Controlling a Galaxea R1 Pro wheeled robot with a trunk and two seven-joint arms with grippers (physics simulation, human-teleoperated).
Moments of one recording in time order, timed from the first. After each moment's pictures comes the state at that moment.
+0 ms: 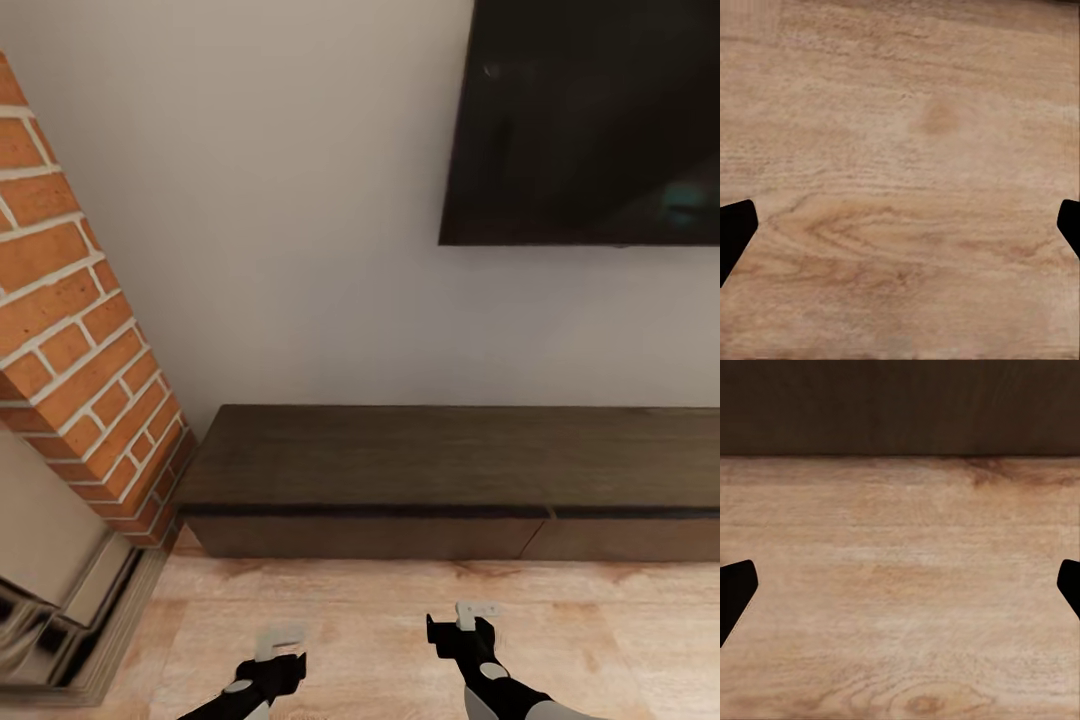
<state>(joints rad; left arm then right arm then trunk) -0.54 -0.08 -0.93 -0.15 1.01 -0.12 0.15 -0.60 0.08 0.65 -0.05 -0.62 -0.32 -0.12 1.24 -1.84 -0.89</state>
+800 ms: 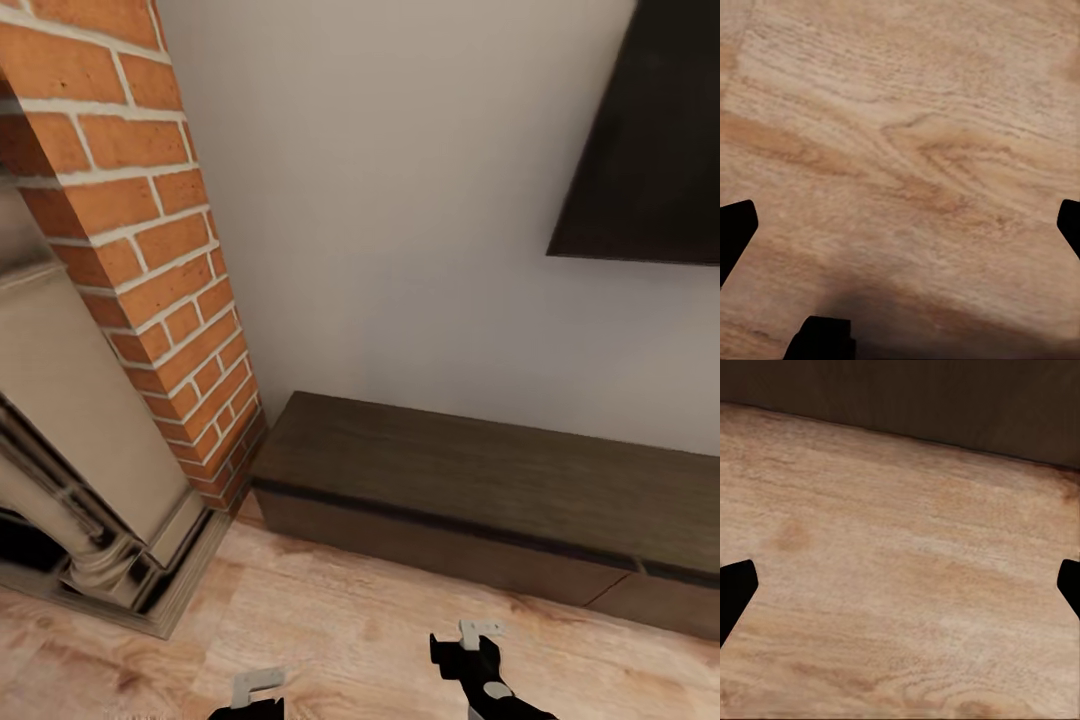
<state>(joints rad) -0.47 -0.06 -0.93 -0.08 1.02 -0.15 0.15 -0.56 0.08 0.65 -0.04 -0.62 -0.31 -0.13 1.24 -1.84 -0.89</state>
